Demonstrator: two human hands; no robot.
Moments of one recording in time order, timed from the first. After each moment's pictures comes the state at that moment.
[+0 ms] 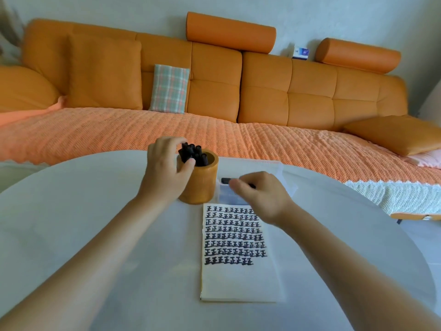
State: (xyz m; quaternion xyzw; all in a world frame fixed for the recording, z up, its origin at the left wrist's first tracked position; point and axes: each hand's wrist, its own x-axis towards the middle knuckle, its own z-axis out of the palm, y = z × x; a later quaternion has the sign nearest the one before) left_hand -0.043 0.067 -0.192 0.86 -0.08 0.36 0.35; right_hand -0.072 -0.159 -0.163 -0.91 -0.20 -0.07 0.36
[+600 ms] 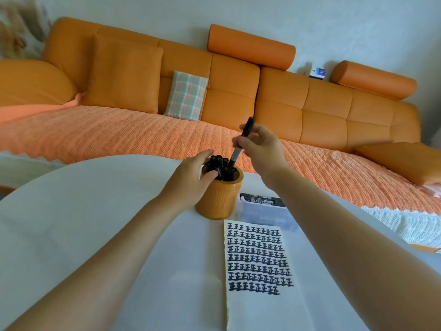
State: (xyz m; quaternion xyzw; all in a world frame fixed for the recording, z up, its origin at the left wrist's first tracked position) left_hand -0.016 0.088 -0.194 0.86 -0.10 0.22 0.45; right_hand 0.029 -0.083 -0.120 -0.78 -0.16 -0.11 0.59
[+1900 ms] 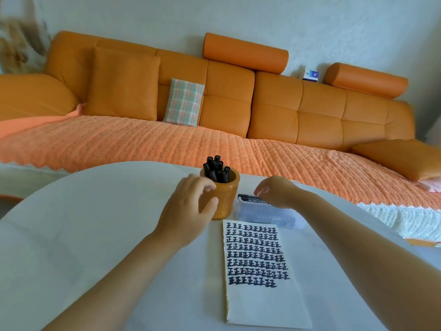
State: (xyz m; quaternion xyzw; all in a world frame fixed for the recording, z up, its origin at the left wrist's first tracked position) left_hand -0.074 0.080 -0.220 0.86 -0.16 0.33 0.35; right_hand 0.032 -0.160 -0.165 -0.98 -0.13 0.06 0.10
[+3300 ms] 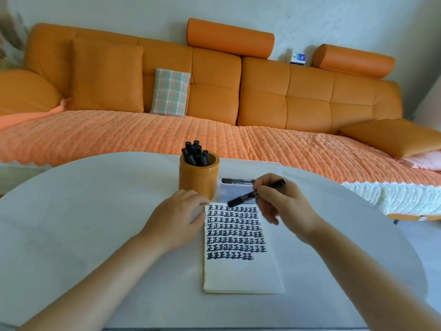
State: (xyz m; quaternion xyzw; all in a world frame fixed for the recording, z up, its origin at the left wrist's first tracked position) left_hand -0.100 0.057 -0.241 0.93 -0.19 0.19 0.24; right_hand -0.104 -0.194 -0.165 -0.77 -0.17 0.02 0.62
